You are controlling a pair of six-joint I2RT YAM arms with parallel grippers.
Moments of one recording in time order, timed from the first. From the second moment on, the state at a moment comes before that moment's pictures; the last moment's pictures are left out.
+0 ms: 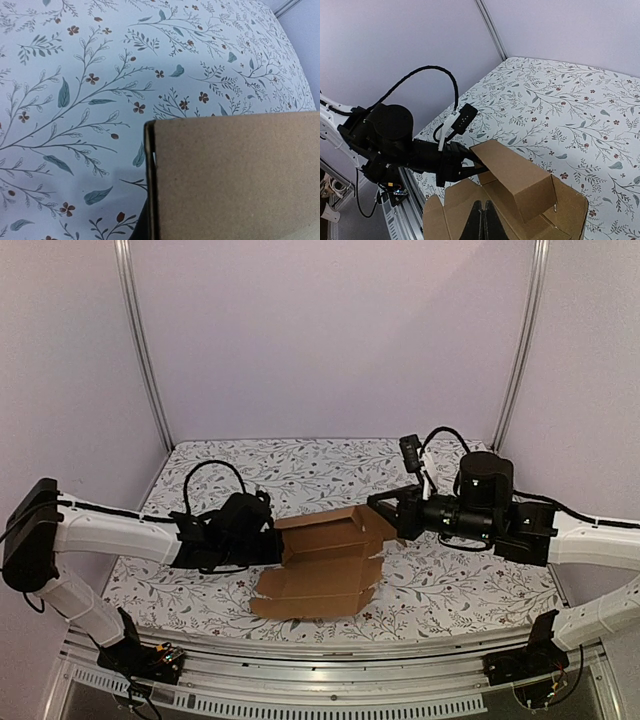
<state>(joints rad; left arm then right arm) -0.95 1.52 0.78 -0.06 -0.27 -0.81 0.97 1.18 0.80 0.13 -0.04 0.46</state>
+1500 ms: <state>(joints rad) -0.81 1.23 0.60 0.32 0.20 -0.97 1.00 1.08 0.79 0.39 -0.26 0.22</state>
